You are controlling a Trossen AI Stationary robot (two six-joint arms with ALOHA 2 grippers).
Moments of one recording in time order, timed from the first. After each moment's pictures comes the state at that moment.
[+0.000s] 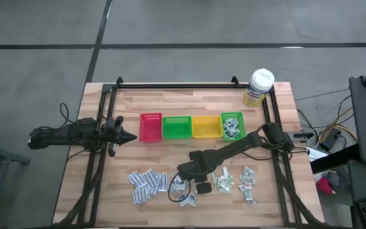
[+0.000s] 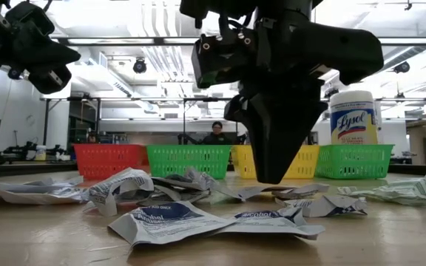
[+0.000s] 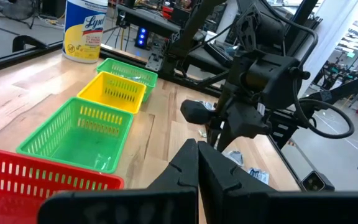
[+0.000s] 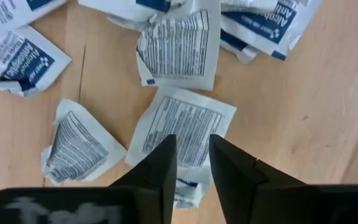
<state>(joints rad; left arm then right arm) 0.00 0.07 0.19 -0.28 0.04 -0.34 0.31 2.15 1.60 -0.85 -0.05 0.16</state>
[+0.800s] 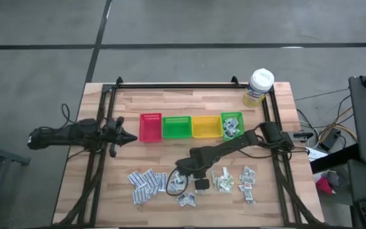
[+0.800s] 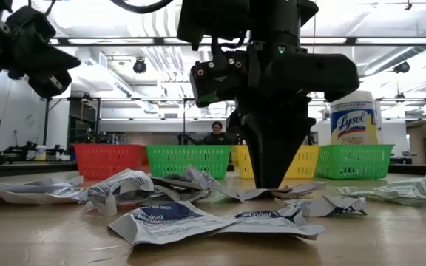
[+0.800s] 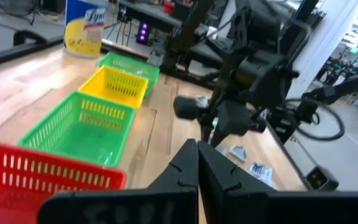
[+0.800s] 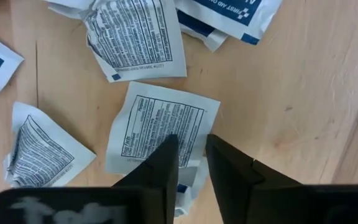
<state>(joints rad) 0.00 0.07 0.17 -0.29 0.04 -0.34 0.27 2.20 1.60 -0.86 -0.08 0.17</state>
